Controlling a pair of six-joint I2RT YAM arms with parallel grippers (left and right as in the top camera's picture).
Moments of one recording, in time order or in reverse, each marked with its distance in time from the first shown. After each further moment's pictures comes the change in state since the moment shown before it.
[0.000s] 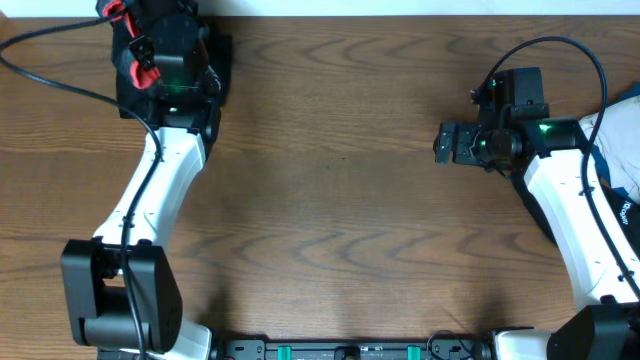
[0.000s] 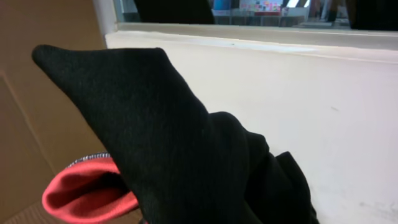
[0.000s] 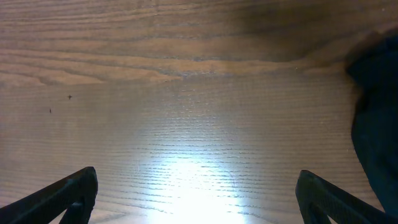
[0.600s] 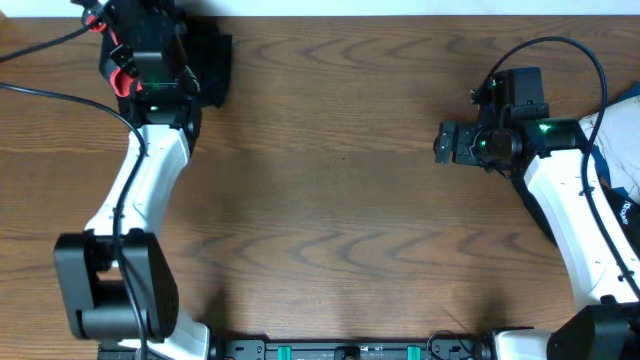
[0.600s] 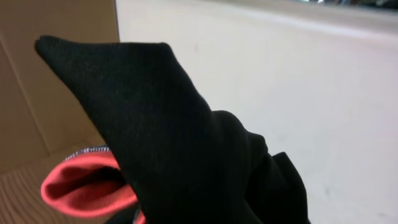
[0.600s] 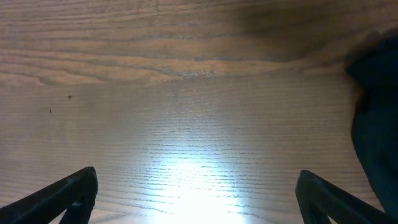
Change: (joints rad) left arm 0.093 0.053 0.000 -0.047 0.083 -0.181; right arm 0.000 0.000 0.000 0.000 0.000 0.000
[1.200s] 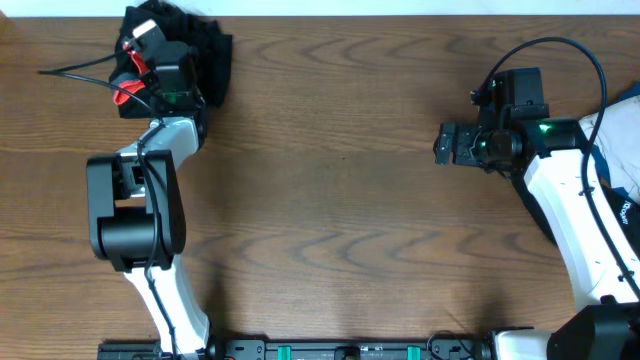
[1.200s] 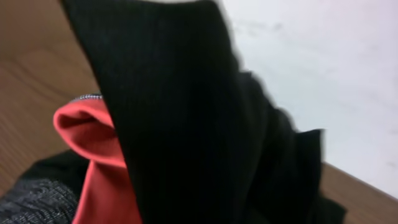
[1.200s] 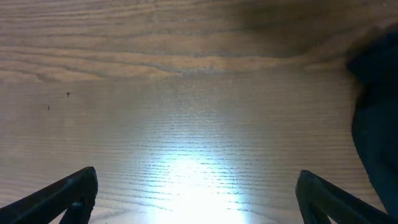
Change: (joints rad) left arm 0.061 0.363 0.004 0.150 0.177 -0.068; right arm 0.000 0.000 0.000 -0.011 0.000 0.000
